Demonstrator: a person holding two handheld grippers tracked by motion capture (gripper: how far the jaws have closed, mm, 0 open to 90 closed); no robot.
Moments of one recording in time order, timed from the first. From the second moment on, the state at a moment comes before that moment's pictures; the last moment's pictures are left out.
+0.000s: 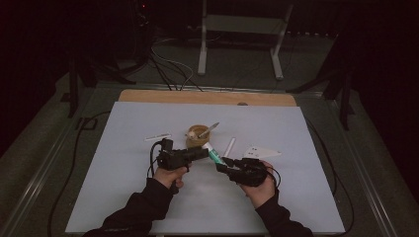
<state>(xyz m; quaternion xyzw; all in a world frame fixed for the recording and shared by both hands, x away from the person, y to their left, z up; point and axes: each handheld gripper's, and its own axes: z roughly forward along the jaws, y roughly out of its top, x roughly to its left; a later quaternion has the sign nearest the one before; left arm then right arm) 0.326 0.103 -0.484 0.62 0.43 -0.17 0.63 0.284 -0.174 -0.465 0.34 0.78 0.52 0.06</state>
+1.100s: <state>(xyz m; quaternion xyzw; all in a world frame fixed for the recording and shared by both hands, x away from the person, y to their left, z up) 0.321 0.103 -0.463 0.67 0.37 -0.10 0.63 0.285 -0.172 -0.467 0.33 0.78 0.52 0.05</state>
